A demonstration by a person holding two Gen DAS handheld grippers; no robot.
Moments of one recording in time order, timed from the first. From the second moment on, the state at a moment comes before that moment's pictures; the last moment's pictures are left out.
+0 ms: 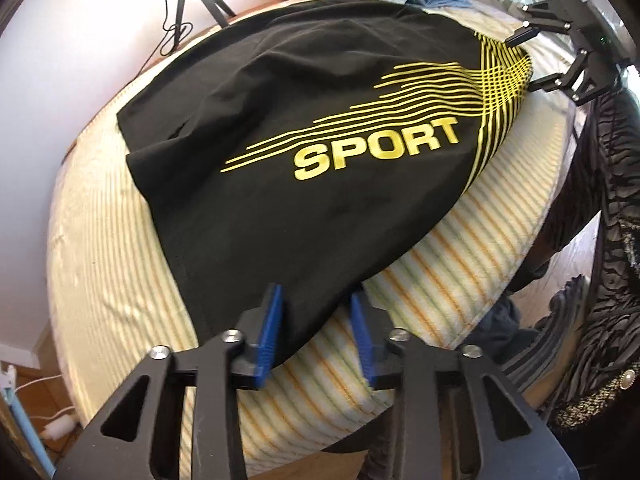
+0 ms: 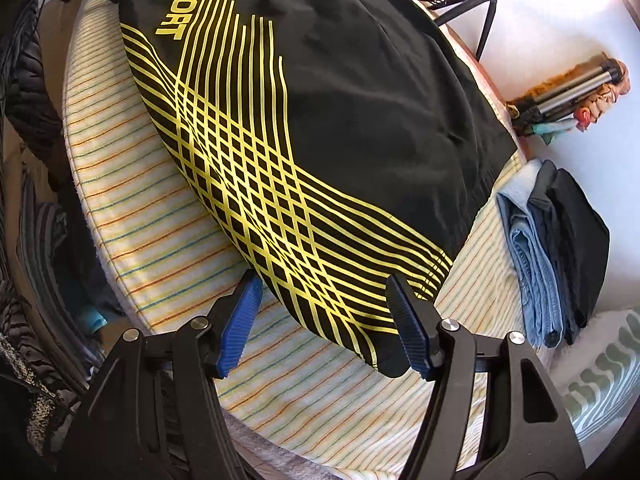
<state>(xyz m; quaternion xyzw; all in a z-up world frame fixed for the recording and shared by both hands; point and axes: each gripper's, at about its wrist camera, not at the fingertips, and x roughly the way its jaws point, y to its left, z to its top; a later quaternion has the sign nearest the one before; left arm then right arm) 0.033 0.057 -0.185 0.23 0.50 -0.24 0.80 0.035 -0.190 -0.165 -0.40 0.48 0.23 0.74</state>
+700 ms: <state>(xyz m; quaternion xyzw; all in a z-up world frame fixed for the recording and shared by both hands) 0.053 0.066 -0.102 0.20 0.37 -0.20 0.89 0.050 -0.185 -0.089 -0.33 0.40 0.21 0.83</state>
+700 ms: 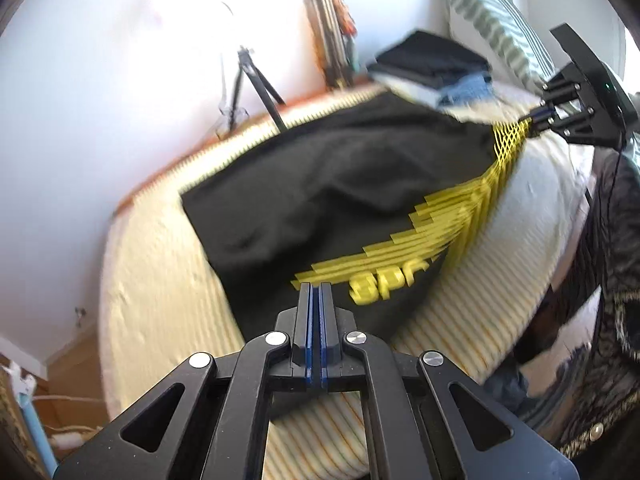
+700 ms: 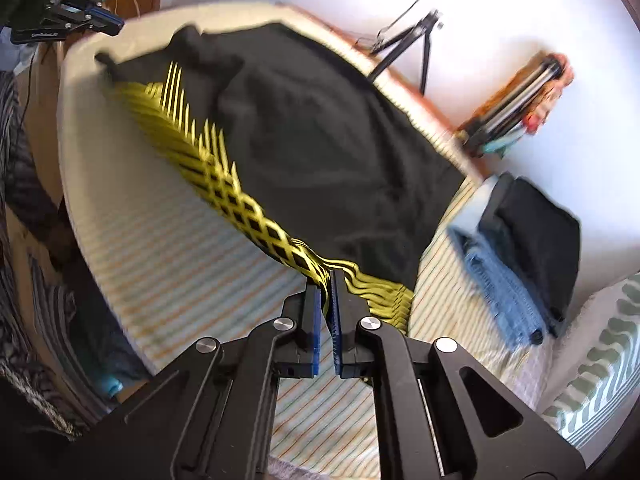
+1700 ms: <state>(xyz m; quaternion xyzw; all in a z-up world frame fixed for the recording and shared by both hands) 0.064 0.075 -0.175 0.21 0.48 -0.19 0.83 0.073 -0.180 -0.069 -0.32 0.39 0.20 0.84</state>
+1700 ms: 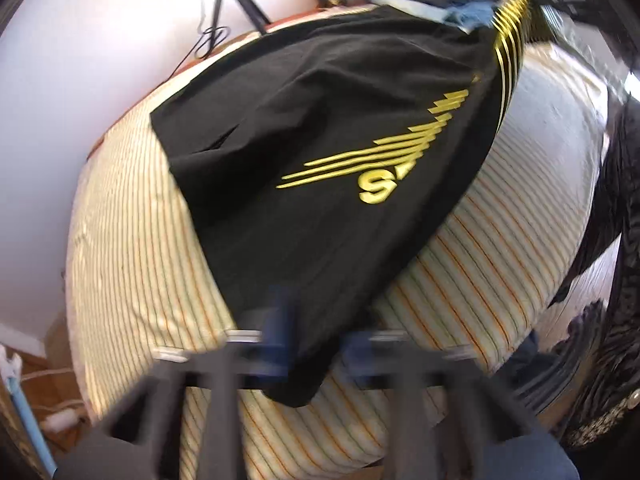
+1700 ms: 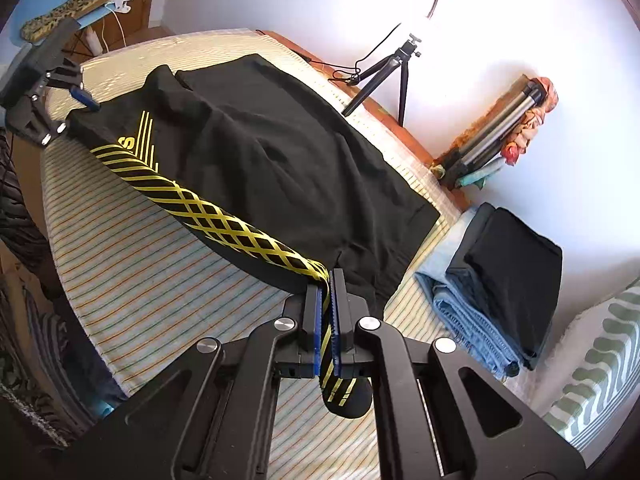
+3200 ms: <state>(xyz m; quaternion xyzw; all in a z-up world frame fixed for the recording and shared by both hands) 0.191 0.101 -0.165 0.06 0.49 -0.21 0.84 0.144 -0.189 -0.074 -0.29 0.39 0.17 0.86</state>
